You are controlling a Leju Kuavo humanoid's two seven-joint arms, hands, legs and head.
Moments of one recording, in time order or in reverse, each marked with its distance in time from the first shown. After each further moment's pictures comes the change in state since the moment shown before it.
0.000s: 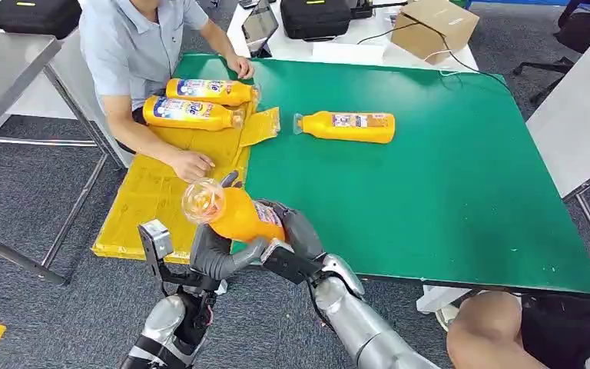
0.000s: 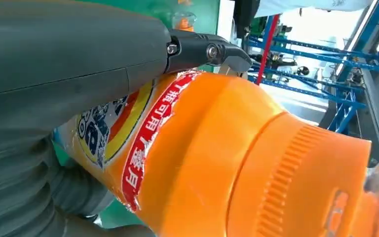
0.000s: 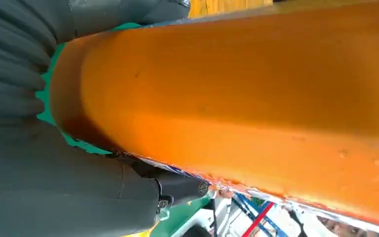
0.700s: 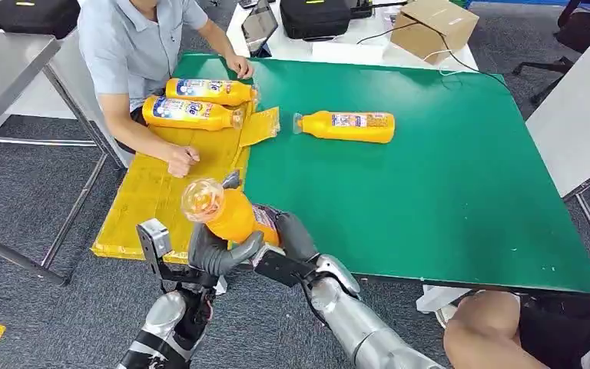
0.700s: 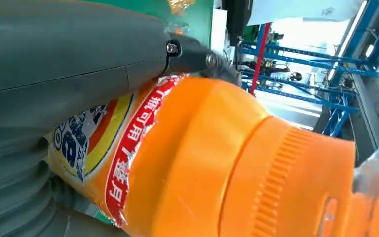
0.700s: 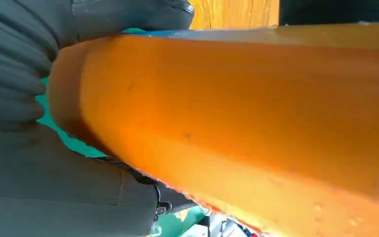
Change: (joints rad) left arm -0.024 0.004 0.003 0.032 -0.002 0.010 -0.044; right arm -0.027 0.009 0.060 0.047 0.002 0.041 -0.004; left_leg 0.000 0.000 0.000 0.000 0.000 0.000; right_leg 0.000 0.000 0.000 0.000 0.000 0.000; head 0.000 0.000
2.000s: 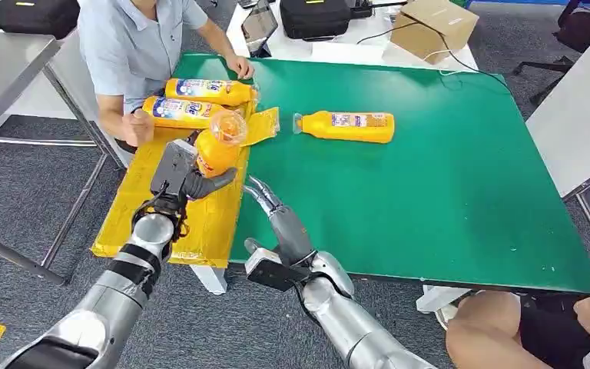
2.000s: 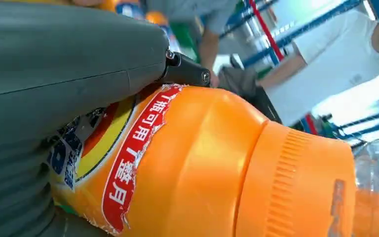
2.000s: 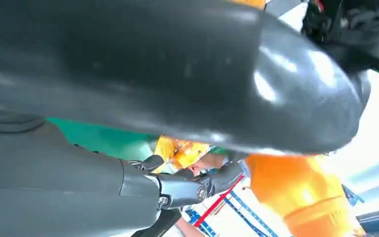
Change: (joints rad) left arm -0.462 0.103 0.082 0.424 -0.503 0.346 0.084; right arm 0.011 0.018 0.005 -0.046 -0.023 -0.185 -0.067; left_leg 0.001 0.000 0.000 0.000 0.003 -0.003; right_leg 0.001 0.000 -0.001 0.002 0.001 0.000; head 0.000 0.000
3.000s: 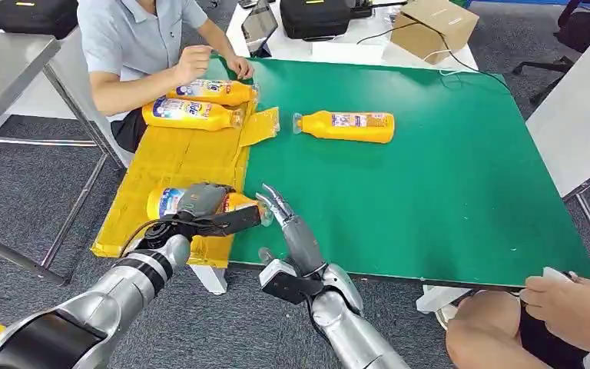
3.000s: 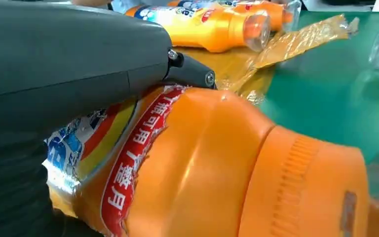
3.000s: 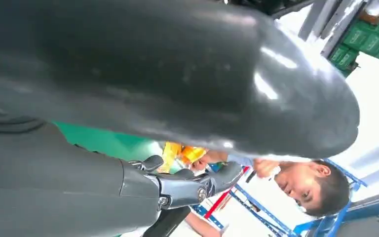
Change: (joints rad) left arm -0.103 0.009 -0.197 0.417 -0.665 -0.014 0.210; right arm 0.139 -0.034 -0.053 -0.196 0.017 0.047 0.012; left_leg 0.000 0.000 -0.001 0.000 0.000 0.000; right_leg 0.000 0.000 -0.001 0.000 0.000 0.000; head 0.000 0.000
